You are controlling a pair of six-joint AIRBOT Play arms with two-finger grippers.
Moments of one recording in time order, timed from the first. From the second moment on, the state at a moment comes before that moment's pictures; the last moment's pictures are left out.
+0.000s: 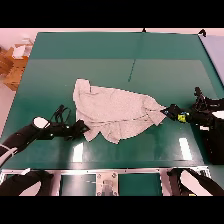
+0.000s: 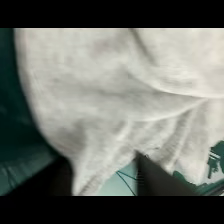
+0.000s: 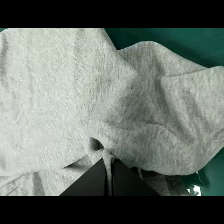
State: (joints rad) left arm -0.25 -1.08 0.40 0.57 -0.73 -1.50; right arm -0.38 -1.00 0.52 -0.63 0.94 1.06
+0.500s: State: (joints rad) left arm -0.17 -0.95 0.65 0.48 -0.86 -1.34; right arm -0.40 -1.00 0.75 -0.63 1.06 1.09
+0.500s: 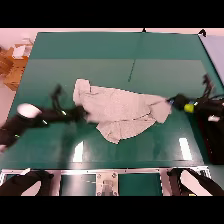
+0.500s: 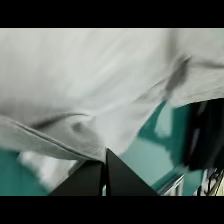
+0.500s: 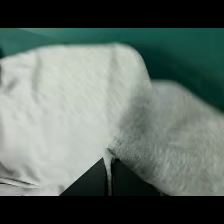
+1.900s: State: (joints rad) left arm 0.22 -1.08 1.89 0.90 -1.33 -1.38; right arm -0.51 -1.05 1.76 -0.62 1.17 1.27
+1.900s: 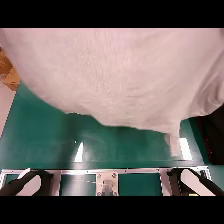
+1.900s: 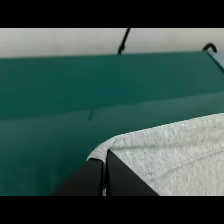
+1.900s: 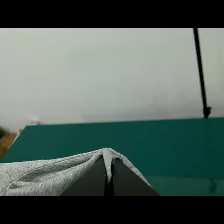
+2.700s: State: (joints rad) left arm 0.04 -1.80 1.69 0.75 -0.91 -1.24; right arm -0.27 -1.78 1.51 -0.57 0.91 1.12
